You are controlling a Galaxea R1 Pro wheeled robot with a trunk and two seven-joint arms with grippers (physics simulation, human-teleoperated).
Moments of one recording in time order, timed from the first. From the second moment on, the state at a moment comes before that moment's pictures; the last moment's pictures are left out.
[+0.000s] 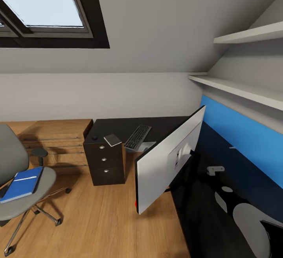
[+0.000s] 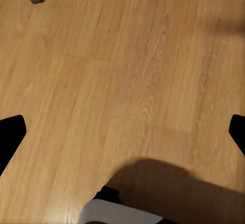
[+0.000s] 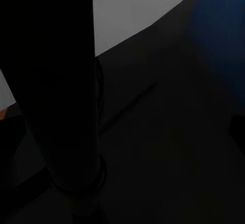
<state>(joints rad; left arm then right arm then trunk) -0.05 -0.09 -0.18 -0.60 0.27 -0.14 0.41 -0.85 -0.19 -0.29 -0.15 0.25 -0.29 0.16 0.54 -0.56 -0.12</state>
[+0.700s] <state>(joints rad) -0.05 -0.09 -0.18 -0.60 0.27 -0.14 0.41 -0.85 -0.19 -0.29 -0.15 0.25 -0.29 0.16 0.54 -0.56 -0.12</state>
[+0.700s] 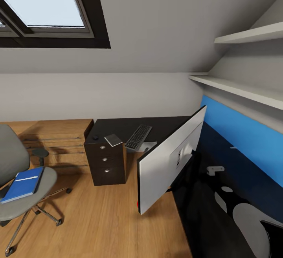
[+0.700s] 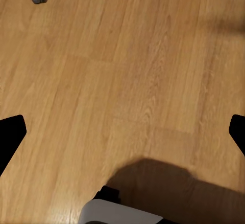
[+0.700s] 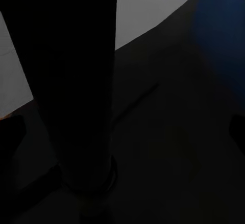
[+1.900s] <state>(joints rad) -0.05 -0.09 -0.18 -0.60 0.27 -0.14 0.41 -0.85 -0.19 -0.29 -0.15 0.26 -0.29 0.16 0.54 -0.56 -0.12</state>
